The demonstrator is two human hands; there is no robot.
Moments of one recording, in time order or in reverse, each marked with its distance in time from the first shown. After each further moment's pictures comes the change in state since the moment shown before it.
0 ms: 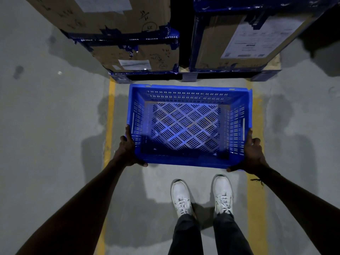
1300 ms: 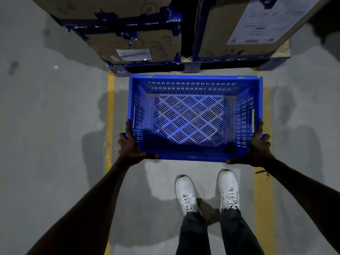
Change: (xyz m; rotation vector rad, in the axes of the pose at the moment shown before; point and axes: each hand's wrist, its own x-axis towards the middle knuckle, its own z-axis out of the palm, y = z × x) left_hand -0.002 -0.014 0.025 -0.121 0.162 0.067; right_hand 0.009 0.009 0.024 -0.103 -0.001 -0.063
